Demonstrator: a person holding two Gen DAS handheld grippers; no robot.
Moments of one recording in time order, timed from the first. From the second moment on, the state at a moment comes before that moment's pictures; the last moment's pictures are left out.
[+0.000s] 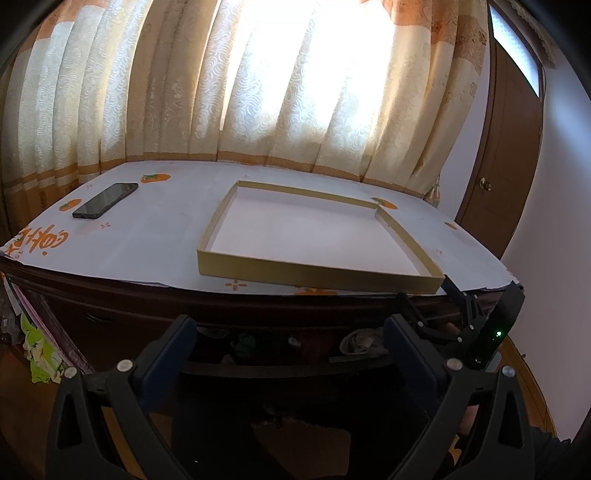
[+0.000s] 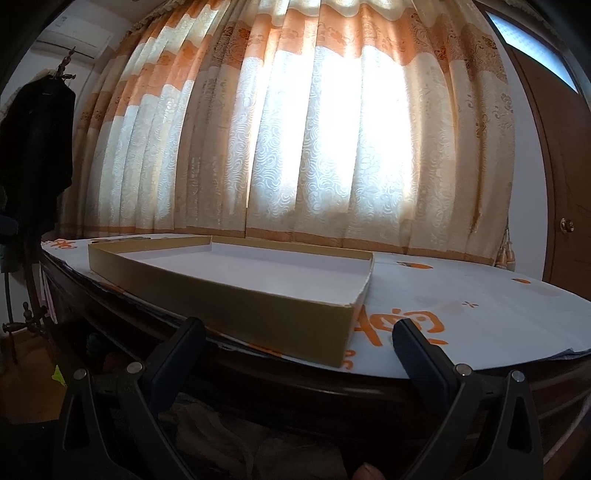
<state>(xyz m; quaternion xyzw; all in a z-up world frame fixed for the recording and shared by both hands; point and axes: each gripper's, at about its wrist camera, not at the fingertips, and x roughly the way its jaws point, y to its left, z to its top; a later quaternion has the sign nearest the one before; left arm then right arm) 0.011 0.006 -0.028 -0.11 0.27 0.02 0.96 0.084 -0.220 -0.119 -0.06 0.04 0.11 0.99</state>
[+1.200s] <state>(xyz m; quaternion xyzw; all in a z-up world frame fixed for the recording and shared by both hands) 0.010 0.008 -0.028 -0.11 0.27 0.02 0.96 0.043 -0.218 -0.117 -0.07 0.07 0.10 0.99</state>
